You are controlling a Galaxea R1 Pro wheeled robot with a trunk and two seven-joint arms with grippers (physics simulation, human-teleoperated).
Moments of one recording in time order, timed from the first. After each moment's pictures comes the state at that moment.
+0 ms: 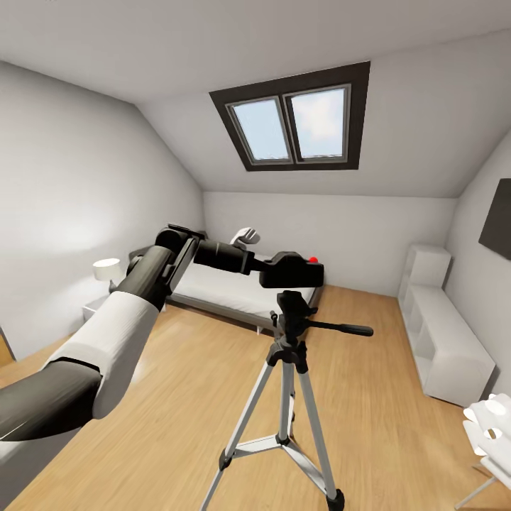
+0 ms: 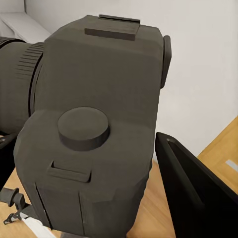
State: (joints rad) left arm -1.28 -0.08 -0.24 -0.82 -0.02 0.91 -1.19; right arm -0.18 -0.04 0.32 0.07 -0.32 -0.20 -0.10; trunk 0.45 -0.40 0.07
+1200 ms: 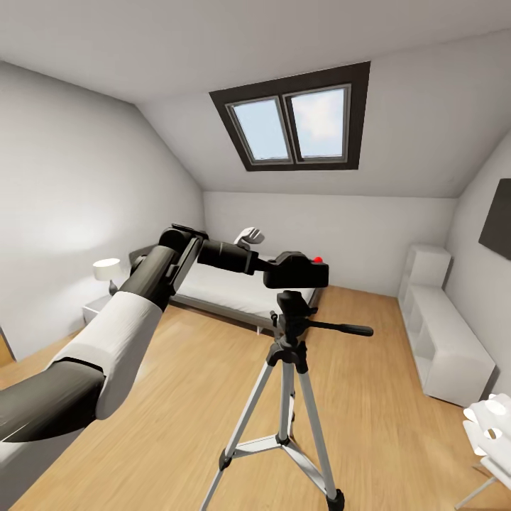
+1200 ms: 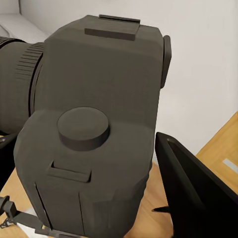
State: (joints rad) left arm -1.28 -0.10 -0.24 -0.82 -0.02 0.91 -1.19; right arm -0.18 -0.15 0.36 -0.13 -0.31 -0.68 0.14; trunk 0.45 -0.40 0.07
